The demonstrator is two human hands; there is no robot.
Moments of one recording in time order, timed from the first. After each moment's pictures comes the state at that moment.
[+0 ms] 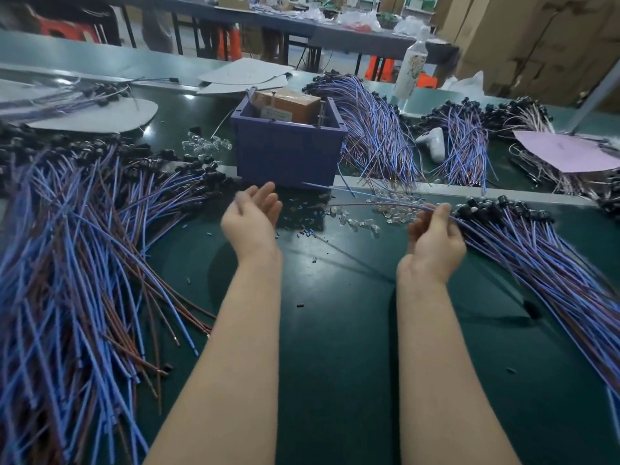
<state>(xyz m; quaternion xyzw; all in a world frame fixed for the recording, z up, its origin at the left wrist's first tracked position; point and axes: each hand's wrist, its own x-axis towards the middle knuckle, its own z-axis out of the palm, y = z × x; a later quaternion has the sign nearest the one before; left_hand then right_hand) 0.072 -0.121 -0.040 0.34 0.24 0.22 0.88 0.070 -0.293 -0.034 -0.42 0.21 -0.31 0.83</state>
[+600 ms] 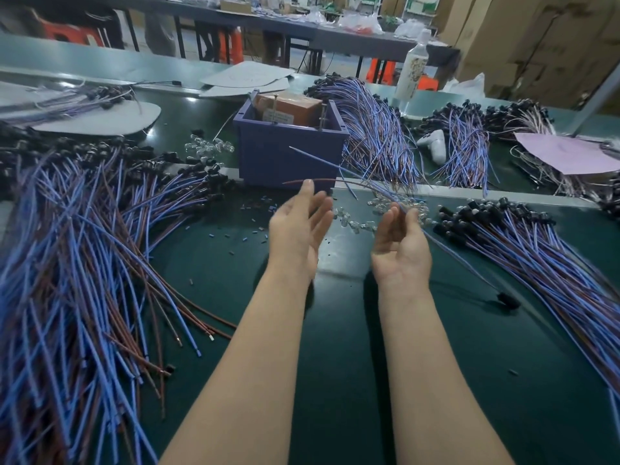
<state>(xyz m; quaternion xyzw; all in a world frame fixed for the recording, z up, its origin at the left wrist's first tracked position) 0.058 -0.155 -0.029 0.33 0.15 0.05 0.93 0.062 -0.270 -0.030 -0.18 0.19 -0.12 0.96</state>
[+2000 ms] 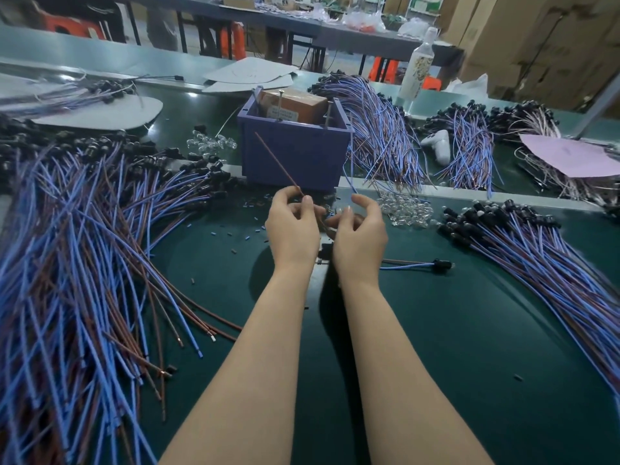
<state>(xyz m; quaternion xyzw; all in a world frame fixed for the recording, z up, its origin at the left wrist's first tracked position) 0.069 -0.152 -0.050 0.67 0.12 0.23 0.69 0.063 -0.217 -0.051 -0.76 0.08 -0.21 0.61</state>
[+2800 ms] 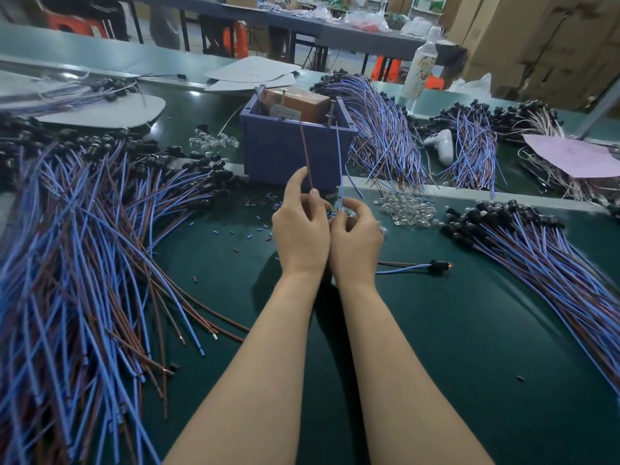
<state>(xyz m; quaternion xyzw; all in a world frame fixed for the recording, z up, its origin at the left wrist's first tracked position) 0.064 -0.156 -0.050 0.72 0.06 0.33 0.60 0.056 -0.211 -0.044 -0.80 0.08 -0.19 0.56</state>
